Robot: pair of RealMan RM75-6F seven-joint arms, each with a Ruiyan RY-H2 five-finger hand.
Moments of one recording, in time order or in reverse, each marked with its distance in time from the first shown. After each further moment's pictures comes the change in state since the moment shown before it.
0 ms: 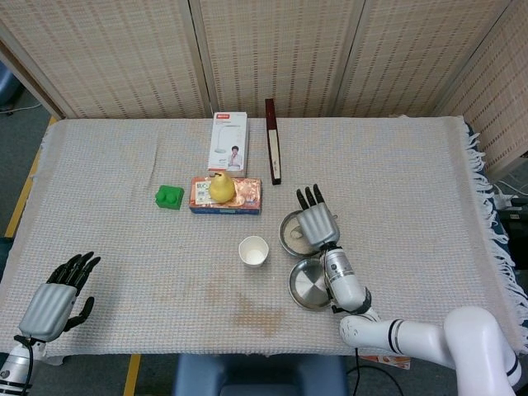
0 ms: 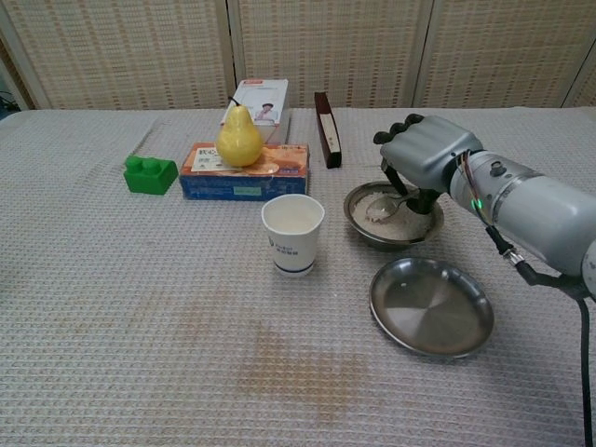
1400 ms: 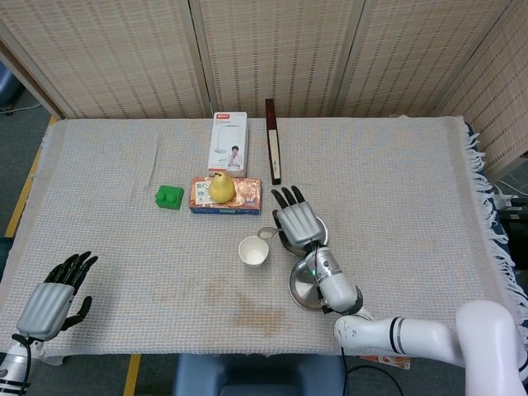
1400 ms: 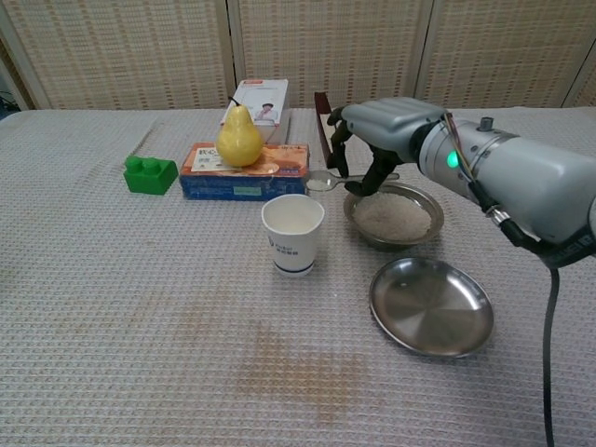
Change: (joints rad) left arm -0.001 0.008 -0.005 0.002 -0.019 -0.013 -0.016; right arm 0.041 0.056 0.078 -0.192 0.009 -0.033 0.303
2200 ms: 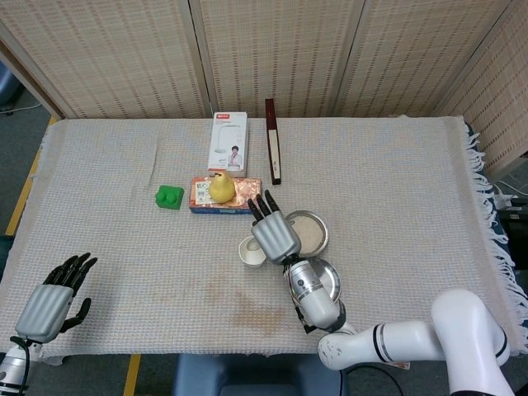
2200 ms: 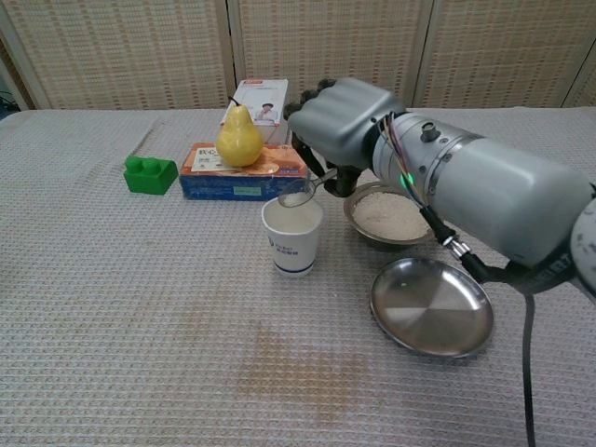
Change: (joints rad) left arm 0.006 0.005 0.007 -0.005 0.012 0.008 0.002; right arm 0.132 -0.028 -0.084 -0.141 0.053 0.187 -0.489
